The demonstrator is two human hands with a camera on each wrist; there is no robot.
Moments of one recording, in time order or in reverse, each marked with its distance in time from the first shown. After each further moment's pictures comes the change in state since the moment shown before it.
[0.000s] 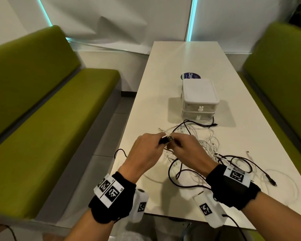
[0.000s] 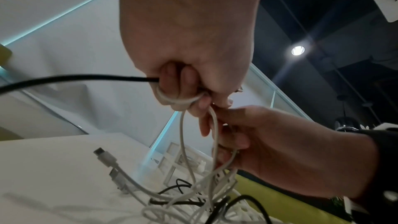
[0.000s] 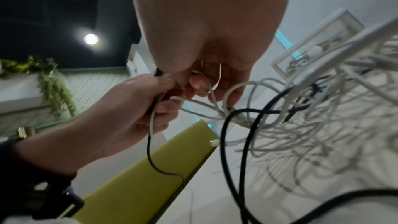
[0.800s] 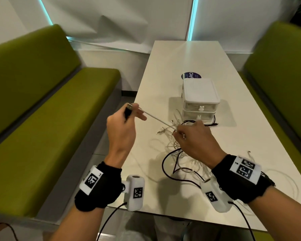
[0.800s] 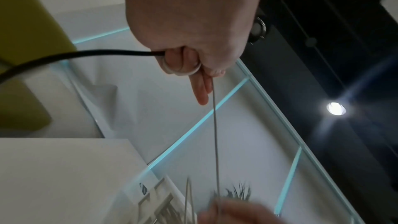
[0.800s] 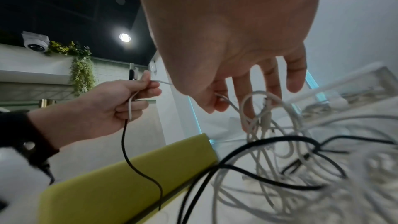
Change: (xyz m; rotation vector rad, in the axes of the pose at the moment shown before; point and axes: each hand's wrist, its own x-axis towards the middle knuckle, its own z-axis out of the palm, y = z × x) left_hand 0.012 -0.014 -0.043 -0.528 0.651 -0.109; right_hand 0.009 0.002 -0.022 -0.465 0.108 -0.015
